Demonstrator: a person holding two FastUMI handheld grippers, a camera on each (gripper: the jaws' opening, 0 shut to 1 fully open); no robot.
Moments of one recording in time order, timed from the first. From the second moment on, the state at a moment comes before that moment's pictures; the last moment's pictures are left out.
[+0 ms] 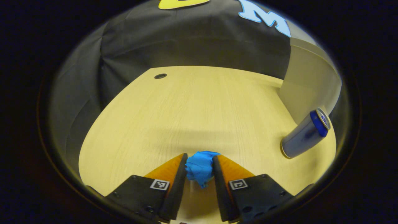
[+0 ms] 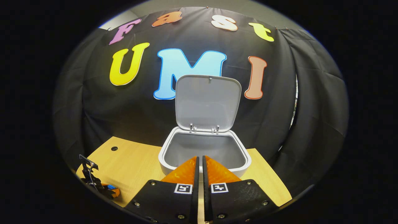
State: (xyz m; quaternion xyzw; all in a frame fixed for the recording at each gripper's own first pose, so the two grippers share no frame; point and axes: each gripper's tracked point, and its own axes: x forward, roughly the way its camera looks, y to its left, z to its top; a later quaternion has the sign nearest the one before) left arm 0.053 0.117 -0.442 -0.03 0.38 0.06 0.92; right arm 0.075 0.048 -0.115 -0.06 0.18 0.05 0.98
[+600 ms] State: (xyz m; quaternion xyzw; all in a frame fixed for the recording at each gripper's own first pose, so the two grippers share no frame) left arm 0.089 0.084 -0.328 0.03 0.29 0.01 0.96; right arm 0.071 0.046 -0.117 -0.05 0.18 0.05 0.98
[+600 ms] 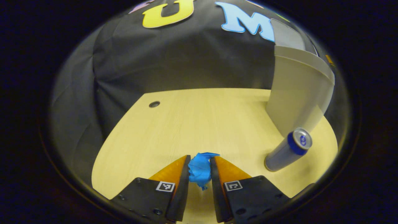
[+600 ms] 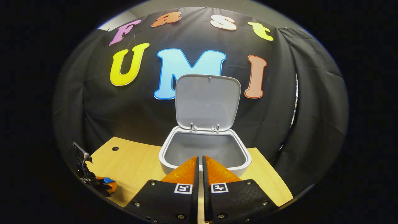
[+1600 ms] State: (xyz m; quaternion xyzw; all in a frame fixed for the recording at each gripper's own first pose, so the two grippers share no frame) left arm 0.208 -0.126 -0.041 0.07 0.05 -0.17 0.98; right arm 0.043 -0.038 -0.129 0.00 0.19 -0.01 0.98
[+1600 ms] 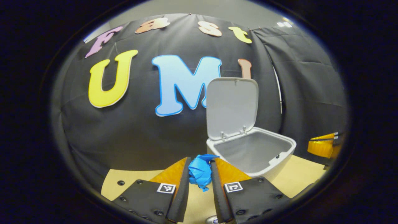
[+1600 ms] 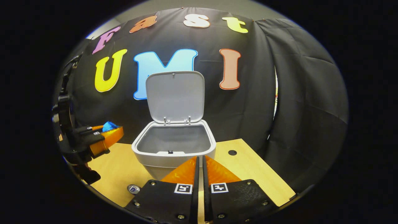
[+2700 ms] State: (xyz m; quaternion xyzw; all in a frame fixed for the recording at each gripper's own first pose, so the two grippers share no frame) left arm 0.224 -0.209 -0.035 0.06 0.04 -0.21 0.98; right arm 0.019 -0.094 -0.139 0.02 0.20 -0.06 0.98
